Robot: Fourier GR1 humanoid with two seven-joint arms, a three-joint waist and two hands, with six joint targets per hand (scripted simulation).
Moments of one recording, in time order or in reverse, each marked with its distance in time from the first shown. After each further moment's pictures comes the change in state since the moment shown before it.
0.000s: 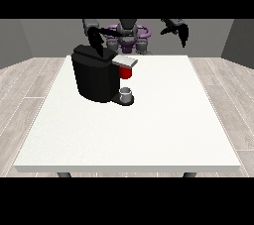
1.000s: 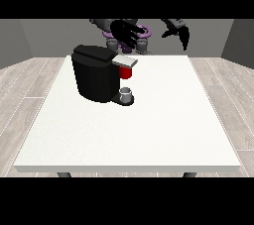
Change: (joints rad) left arm 0.002 0.007 -0.039 -0.038 -0.012 0.031 0.012; right arm -0.254 0.043 0.098 0.058 0.130 -0.047 0.012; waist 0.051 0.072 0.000
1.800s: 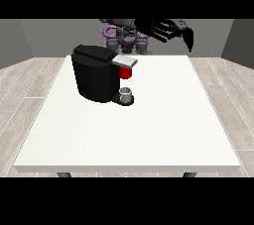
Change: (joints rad) left arm -0.051 0.020 0.000 -0.003 0.030 -0.026 -0.052; right arm -0.254 0.004 0.019 0.094 0.110 -0.055 0.033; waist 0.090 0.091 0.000
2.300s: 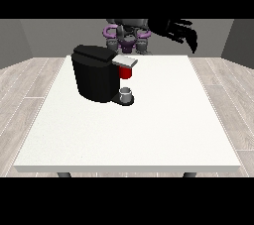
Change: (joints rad) left arm -0.039 0.016 0.008 -0.004 0.035 -0.031 -0.005; right arm -0.125 -0.015 -0.018 0.069 0.029 -0.006 -0.003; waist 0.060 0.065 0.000
